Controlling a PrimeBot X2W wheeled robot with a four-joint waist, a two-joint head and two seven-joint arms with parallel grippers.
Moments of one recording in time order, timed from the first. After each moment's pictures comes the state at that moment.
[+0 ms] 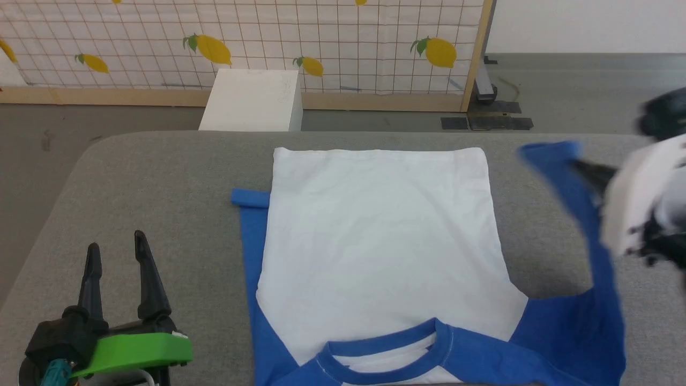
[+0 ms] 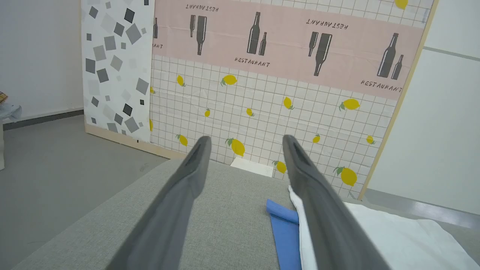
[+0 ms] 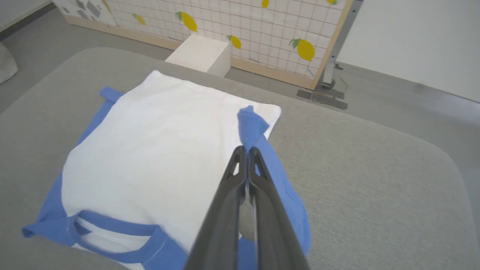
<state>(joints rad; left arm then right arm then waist) 0.07 0.05 0.12 -0.14 -0.24 0.03 -0.26 -0.42 -0.44 0.04 -0.08 0.56 0.13 0.91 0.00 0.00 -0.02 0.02</state>
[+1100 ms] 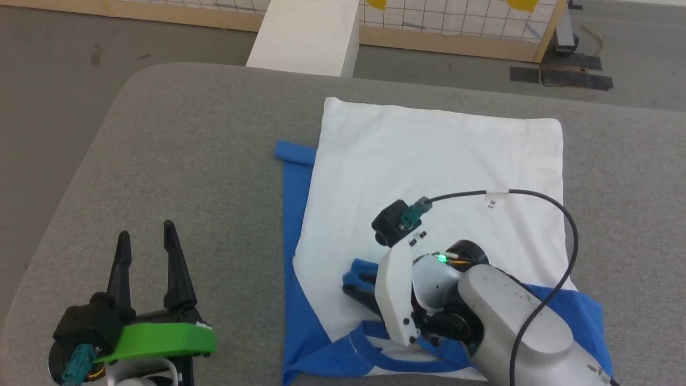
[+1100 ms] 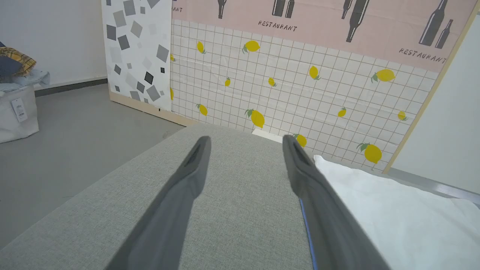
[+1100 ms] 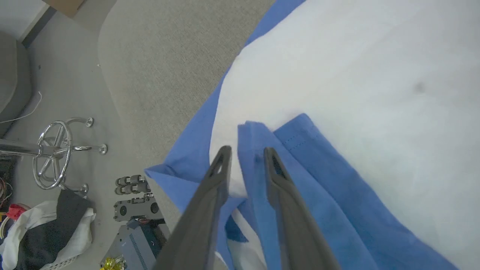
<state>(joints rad) 0.04 0.05 0.04 -0.11 -0.27 0.04 -0.26 -0.54 -0.10 0.70 0.43 0.67 0.13 0.64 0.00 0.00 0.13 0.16</state>
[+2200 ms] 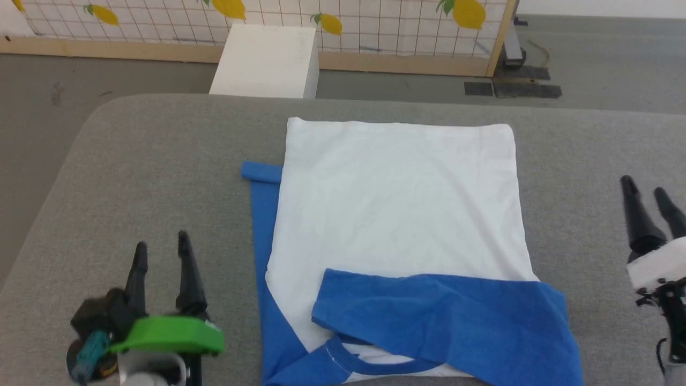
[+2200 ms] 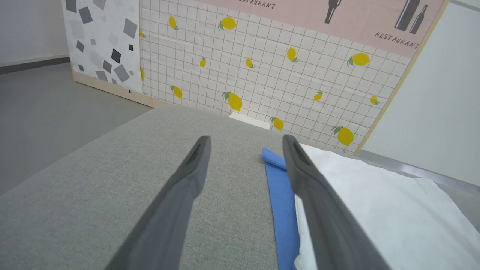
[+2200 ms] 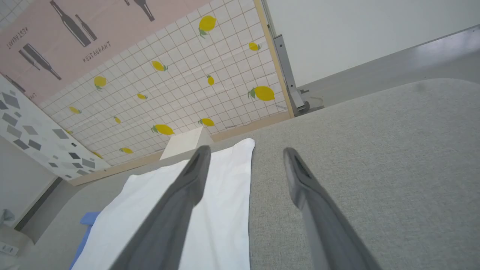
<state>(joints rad) 0.03 0.05 0.03 -0.02 -0.31 0.04 -0.23 -0.19 -0.12 -0.31 0.06 0.49 0.13 0.27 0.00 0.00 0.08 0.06</state>
